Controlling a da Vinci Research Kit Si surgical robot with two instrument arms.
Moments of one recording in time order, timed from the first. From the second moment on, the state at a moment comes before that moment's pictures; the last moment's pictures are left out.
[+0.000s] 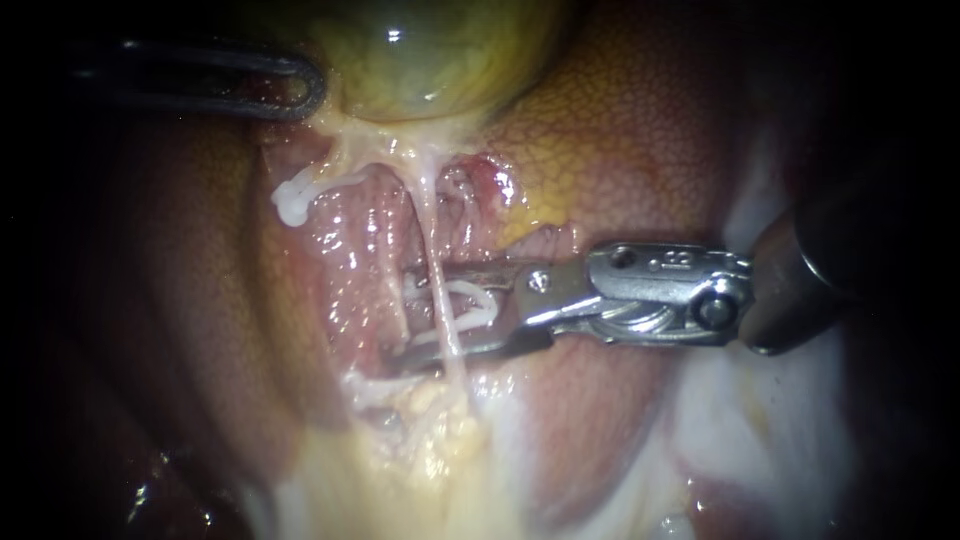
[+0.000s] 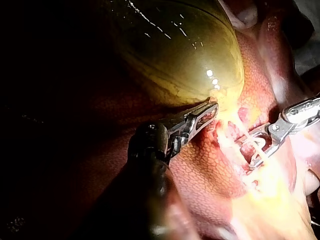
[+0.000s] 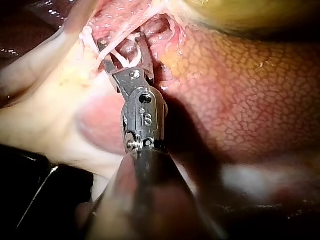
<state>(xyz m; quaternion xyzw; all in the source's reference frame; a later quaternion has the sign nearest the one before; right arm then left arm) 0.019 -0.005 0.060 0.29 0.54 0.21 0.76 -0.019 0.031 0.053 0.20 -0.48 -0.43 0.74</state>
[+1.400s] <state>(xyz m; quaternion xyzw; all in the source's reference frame) 0.015 -0.004 0.057 0.36 0.55 0.18 0.73 -0.019 0.031 0.053 0.20 -0.48 -0.43 0.74</state>
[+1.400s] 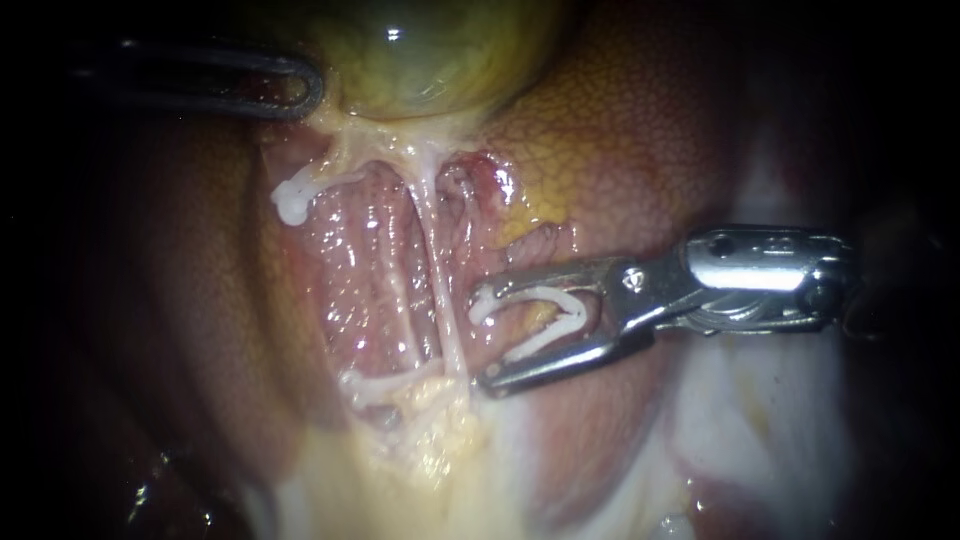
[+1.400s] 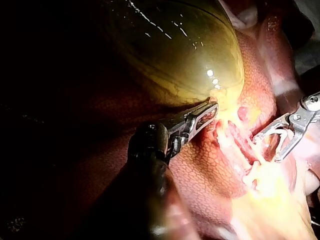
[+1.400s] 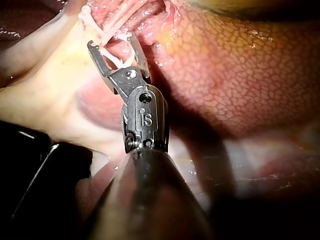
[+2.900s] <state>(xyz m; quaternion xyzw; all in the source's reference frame) 0.019 -0.007 0.057 0.48 0.62 0.18 0.60 -0.019 0.031 0.053 0.20 -0.48 -0.43 0.74</state>
